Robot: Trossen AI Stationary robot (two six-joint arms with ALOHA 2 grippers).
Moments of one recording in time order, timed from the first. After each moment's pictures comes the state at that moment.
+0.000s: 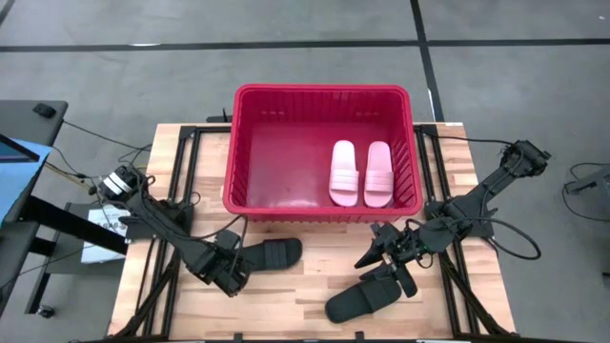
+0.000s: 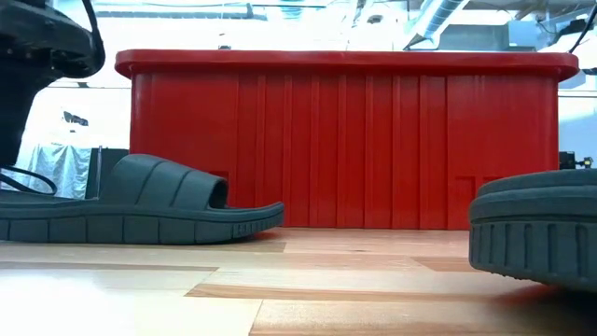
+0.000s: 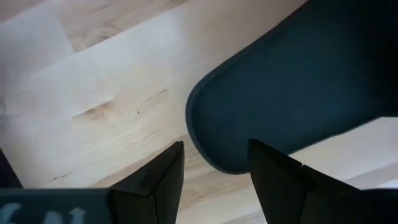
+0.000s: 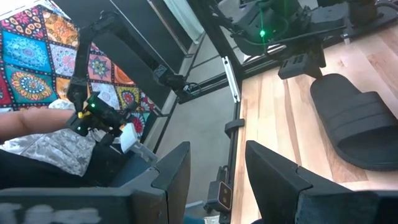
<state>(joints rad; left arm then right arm) -0.69 1.60 1.03 -1.06 -0.17 -1.88 0.65 1.15 0.89 0.01 0.18 0.62</state>
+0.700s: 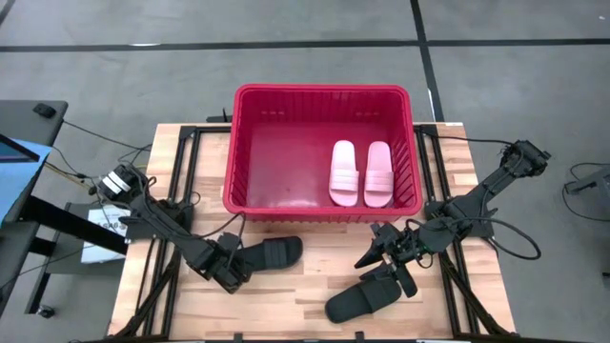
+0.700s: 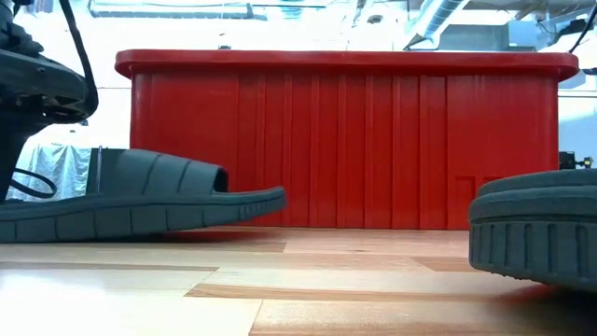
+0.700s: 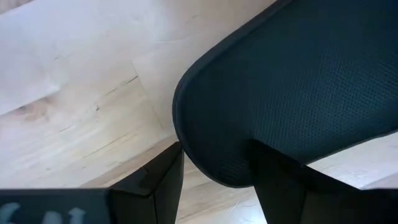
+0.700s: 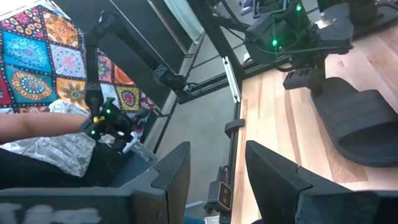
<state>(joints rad) -0.67 1.60 0.85 -0.79 -0.12 -1.88 0.65 1.15 0.89 0.01 0.18 0.62</state>
